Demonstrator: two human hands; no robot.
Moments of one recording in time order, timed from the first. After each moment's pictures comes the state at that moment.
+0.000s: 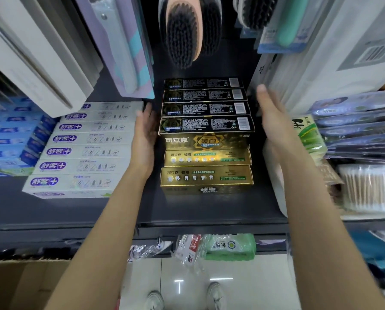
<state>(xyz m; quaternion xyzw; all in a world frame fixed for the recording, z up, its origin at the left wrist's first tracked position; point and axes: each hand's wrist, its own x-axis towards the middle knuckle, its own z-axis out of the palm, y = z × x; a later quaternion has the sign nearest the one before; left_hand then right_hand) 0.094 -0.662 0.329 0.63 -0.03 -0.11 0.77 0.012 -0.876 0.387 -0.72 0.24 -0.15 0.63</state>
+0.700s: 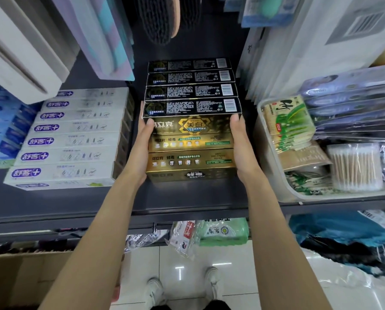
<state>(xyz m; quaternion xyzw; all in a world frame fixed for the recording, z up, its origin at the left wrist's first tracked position) 0.065 -0.658 0.301 0.67 -0.08 -0.21 0.71 -0.019 -0.849 0.313 -0.69 0.19 -0.08 0.70</state>
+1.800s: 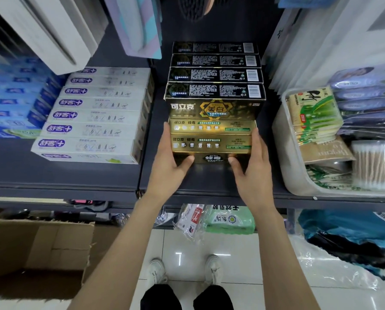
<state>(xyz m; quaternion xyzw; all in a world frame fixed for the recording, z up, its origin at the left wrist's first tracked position) -0.006 -0.649 0.287 0.84 -0.11 -0.08 0.52 -0.078 -0.814 0.289 -0.88 0.20 -0.16 0.40</state>
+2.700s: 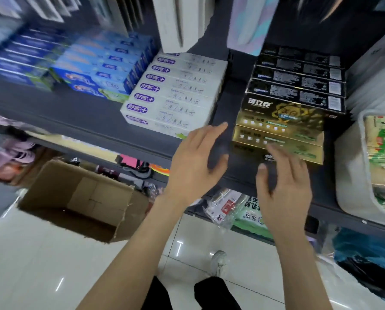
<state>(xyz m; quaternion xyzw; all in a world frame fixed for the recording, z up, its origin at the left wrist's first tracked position) -0.057 -0.576 0.348 0.90 -0.21 0.15 0.34 -0.111 -0.742 0.330 -0.92 0.02 -0.29 0.25</state>
